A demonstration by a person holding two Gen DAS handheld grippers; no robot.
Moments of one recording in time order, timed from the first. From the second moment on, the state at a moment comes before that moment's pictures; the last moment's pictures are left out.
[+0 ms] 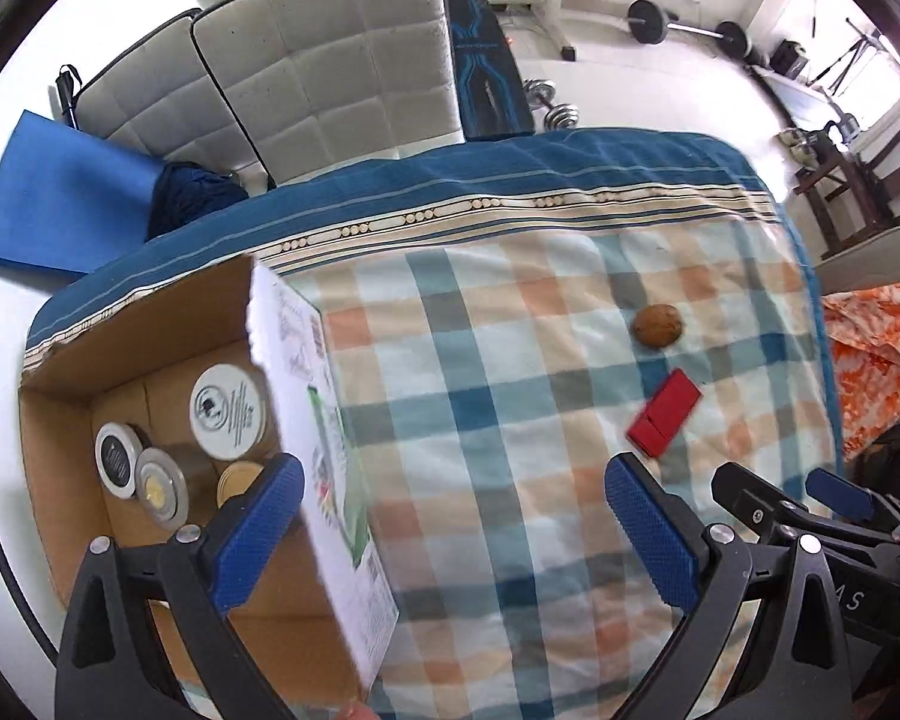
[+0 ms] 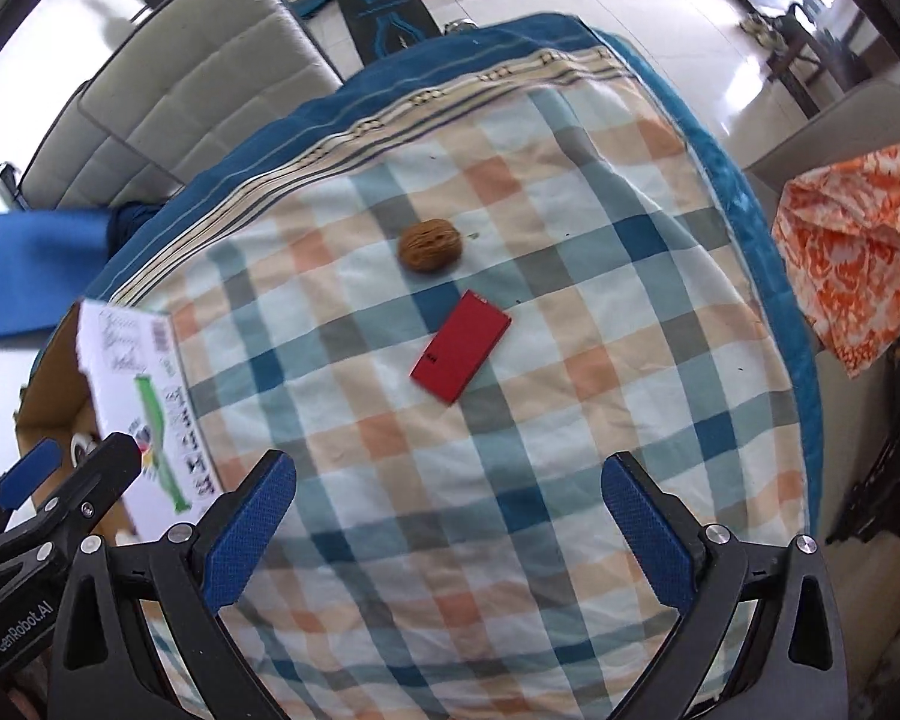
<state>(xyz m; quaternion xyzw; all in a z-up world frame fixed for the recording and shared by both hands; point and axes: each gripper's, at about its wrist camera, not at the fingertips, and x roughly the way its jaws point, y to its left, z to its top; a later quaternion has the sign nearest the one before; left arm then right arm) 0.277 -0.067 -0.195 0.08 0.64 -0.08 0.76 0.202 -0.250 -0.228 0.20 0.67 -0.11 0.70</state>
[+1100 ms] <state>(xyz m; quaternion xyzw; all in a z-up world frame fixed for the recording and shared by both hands) 0.327 -0.187 -0.275 0.12 0.67 -0.14 0.71 0.198 -0.328 -0.316 0.13 0.71 -0.19 0.67</state>
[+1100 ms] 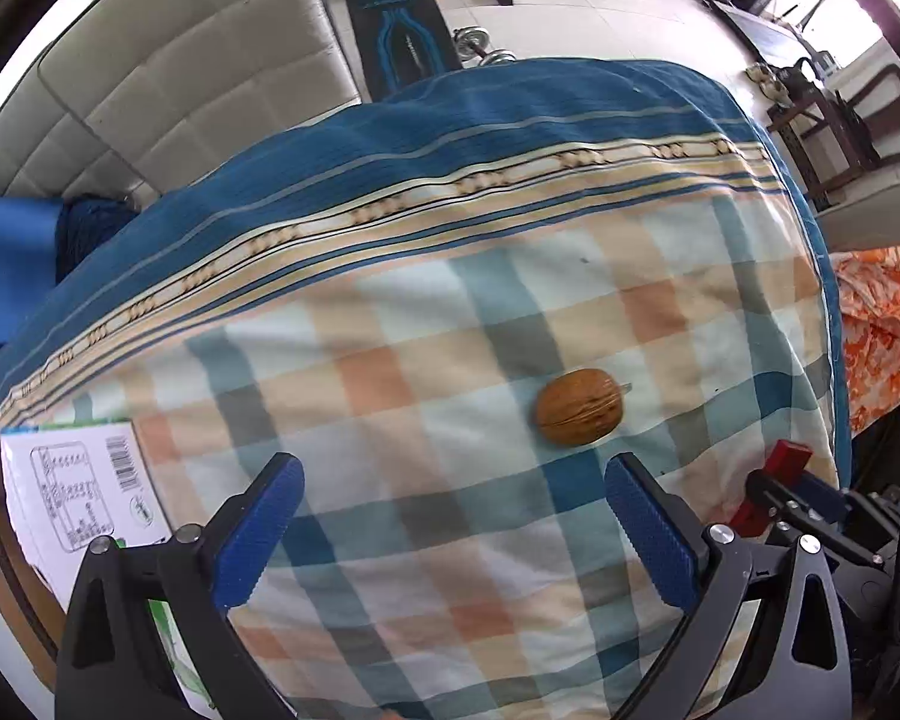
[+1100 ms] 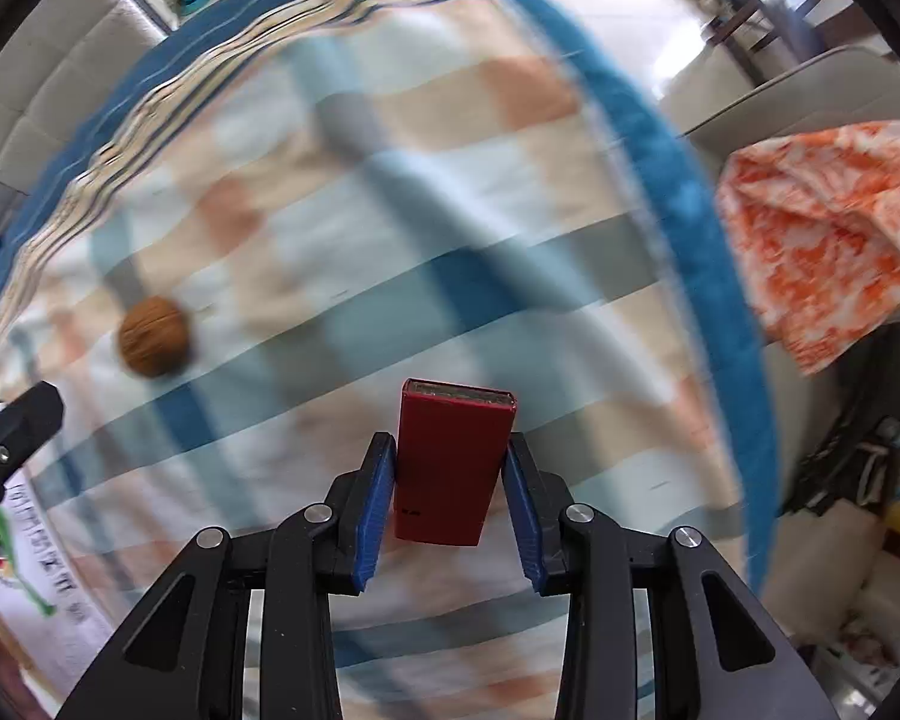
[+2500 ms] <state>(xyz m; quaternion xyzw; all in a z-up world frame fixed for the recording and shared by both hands) 0.299 -0.227 -0.295 0.16 0.67 -0.18 0.71 0.195 -0.368 -0.319 0.14 0.73 -0.16 0.64</state>
